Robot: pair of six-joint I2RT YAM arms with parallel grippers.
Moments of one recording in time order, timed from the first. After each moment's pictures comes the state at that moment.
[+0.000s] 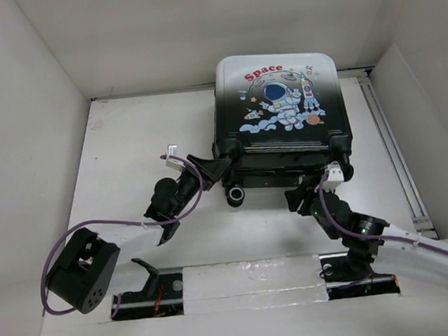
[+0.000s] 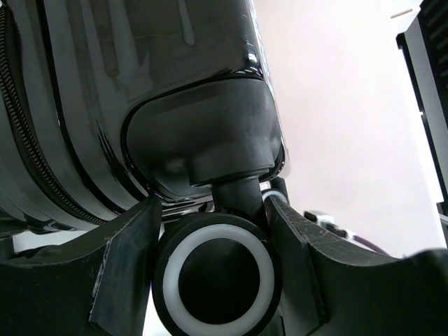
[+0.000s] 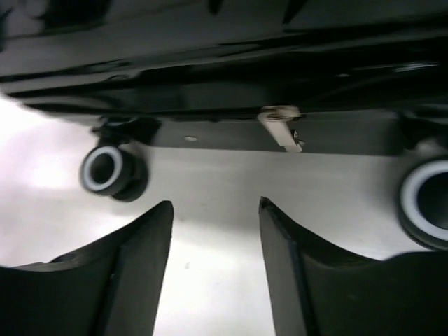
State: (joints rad) left arm -0.62 1.25 0.32 0.98 0.11 -1.22; right arm 0.99 0.59 0.27 -0.07 0.66 0.71
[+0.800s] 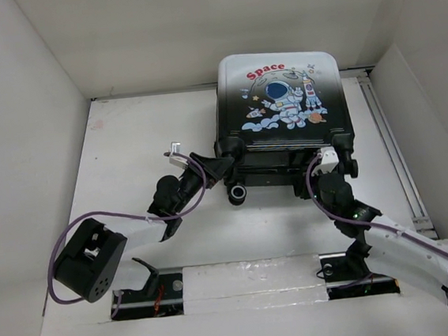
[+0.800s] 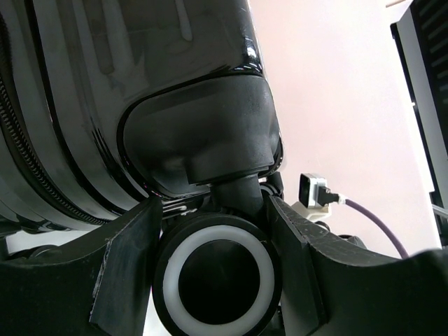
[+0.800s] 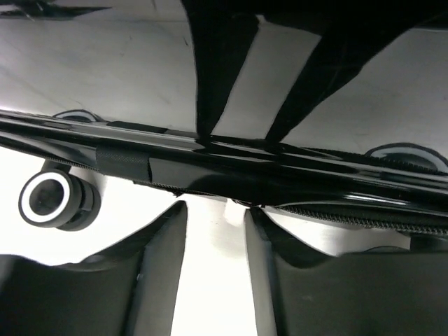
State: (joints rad) left arm -0.61 1.33 0.35 1.05 0.16 -1.23; right arm 0.65 0.76 0.29 0.14 0.36 0.39
